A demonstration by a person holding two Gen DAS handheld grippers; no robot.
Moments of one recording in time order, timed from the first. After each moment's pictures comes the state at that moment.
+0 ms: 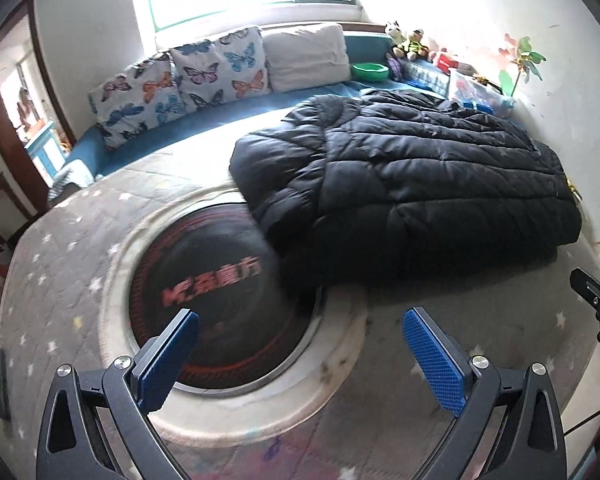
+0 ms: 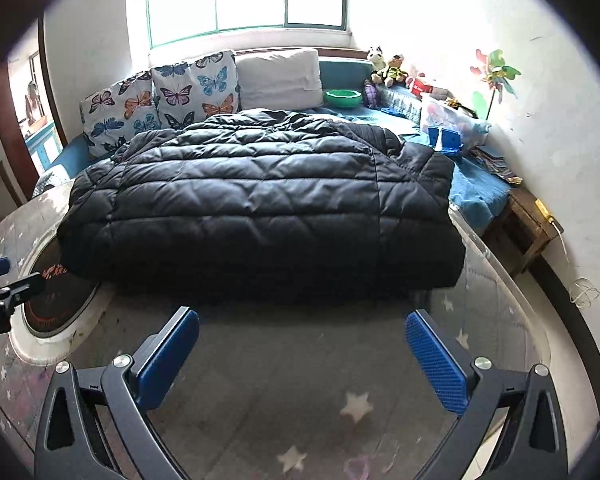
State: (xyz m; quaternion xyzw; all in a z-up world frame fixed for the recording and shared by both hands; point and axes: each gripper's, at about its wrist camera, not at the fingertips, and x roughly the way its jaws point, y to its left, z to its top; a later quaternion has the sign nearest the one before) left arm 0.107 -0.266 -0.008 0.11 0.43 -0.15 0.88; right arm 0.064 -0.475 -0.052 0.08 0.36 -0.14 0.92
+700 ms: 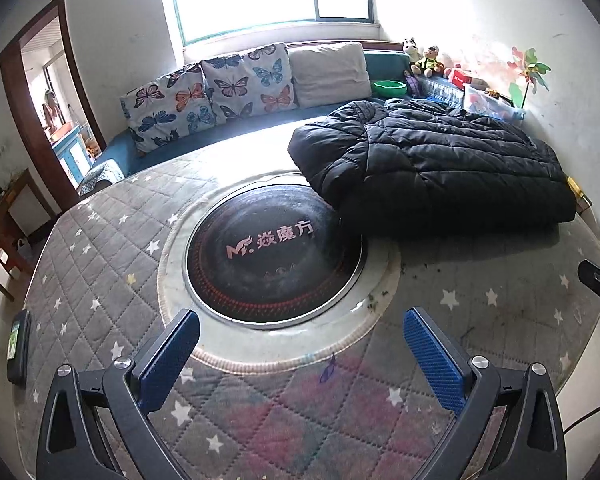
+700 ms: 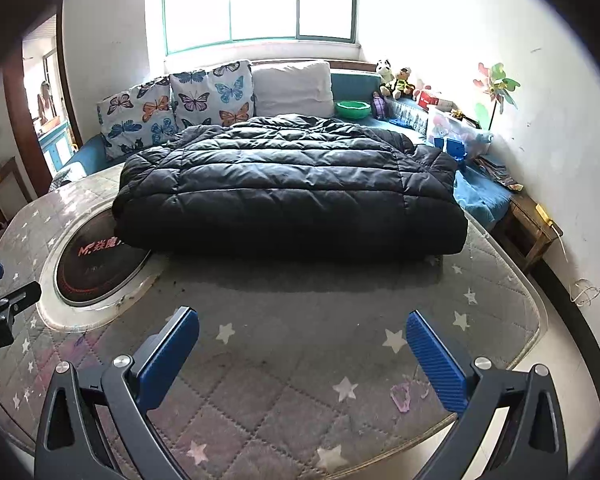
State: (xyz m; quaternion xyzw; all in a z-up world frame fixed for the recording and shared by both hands) left arm 0.025 -0.196 0.010 0.11 0.40 -0.12 0.90; right arm 0.012 -0.410 -0.046 0.07 0.34 -0.13 0.93
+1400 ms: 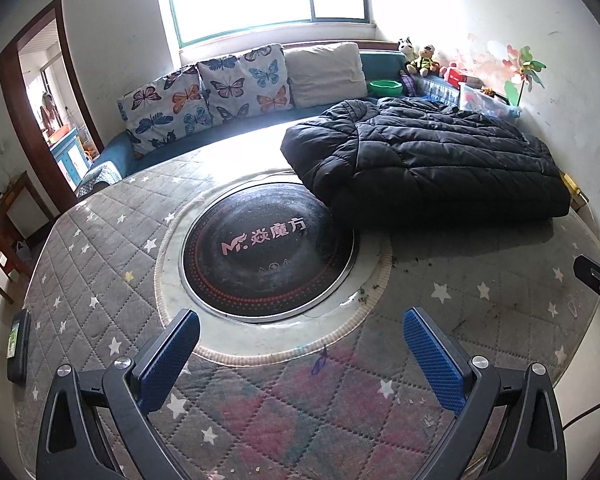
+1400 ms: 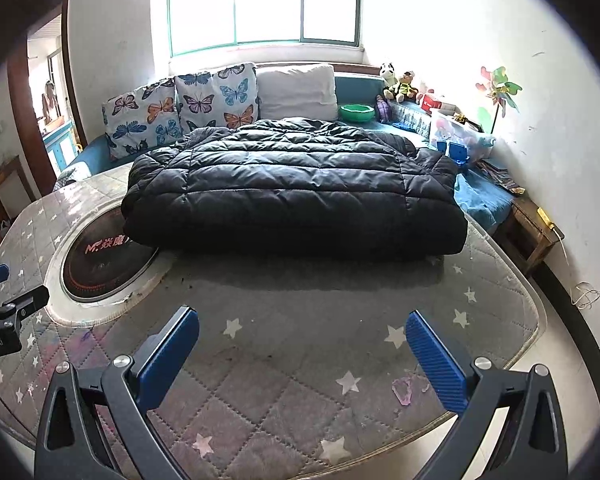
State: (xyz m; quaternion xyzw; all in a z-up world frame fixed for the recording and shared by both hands) left arm 0.019 -0.203 0.010 0.11 0.40 -0.13 0.90; right arm 0.006 -0.404 -0.043 0.06 0.34 -0.13 0.93
